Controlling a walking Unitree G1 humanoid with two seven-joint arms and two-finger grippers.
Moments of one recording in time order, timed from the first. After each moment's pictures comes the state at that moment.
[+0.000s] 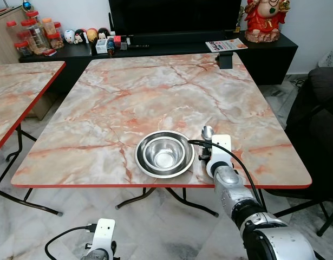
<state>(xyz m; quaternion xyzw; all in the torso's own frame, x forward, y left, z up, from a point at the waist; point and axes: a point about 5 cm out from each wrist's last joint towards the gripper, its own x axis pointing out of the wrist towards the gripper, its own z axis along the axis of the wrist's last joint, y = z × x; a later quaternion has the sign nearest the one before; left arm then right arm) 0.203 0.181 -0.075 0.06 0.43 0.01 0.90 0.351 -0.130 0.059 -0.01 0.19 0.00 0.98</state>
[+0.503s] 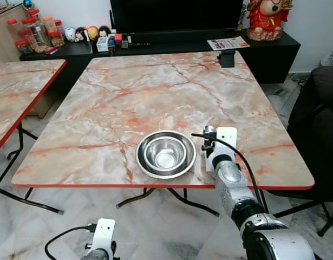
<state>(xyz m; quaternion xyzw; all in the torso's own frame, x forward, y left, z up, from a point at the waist) 0.203 0.182 -0.074 0.06 0.43 0.01 0.90 0.357 -0.132 0.084 0.01 0.05 -0.01 1.00</state>
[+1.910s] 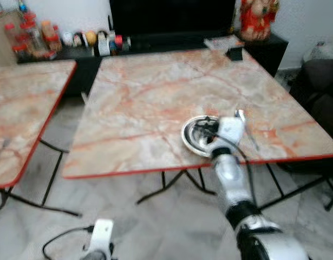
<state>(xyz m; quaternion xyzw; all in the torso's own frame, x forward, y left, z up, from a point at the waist) 0.203 0.191 -0.073 0.07 0.43 0.02 0.90 0.360 -0.113 0.116 0.05 -0.06 0.02 1.00</state>
